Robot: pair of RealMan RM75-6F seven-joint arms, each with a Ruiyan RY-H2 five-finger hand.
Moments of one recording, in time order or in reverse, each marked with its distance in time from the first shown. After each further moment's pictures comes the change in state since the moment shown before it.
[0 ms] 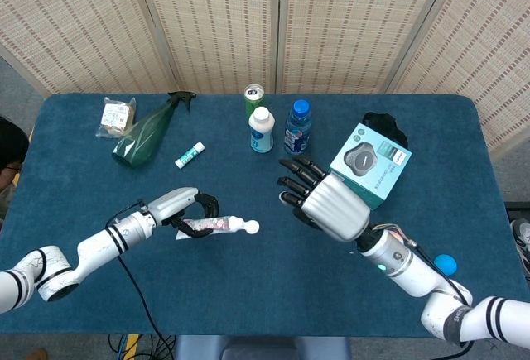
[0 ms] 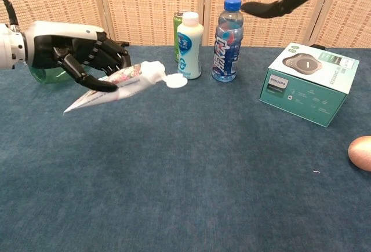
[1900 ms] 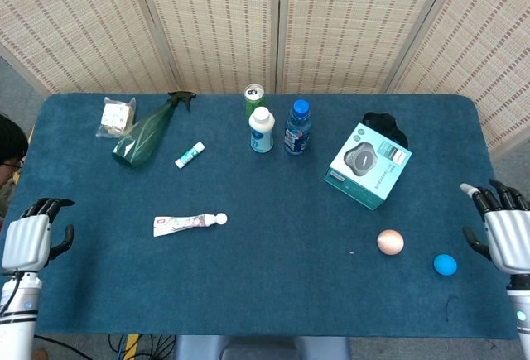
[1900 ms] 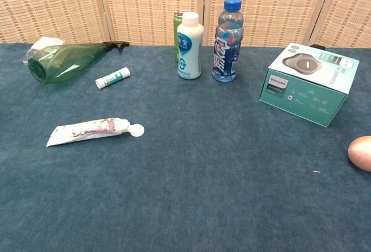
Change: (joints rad) left arm 0.668 0.064 -0.071 -0.296 -0.468 0.663 1.148; right arm -0.544 0.239 -0.118 -0.023 0.347 0.229 -0.021
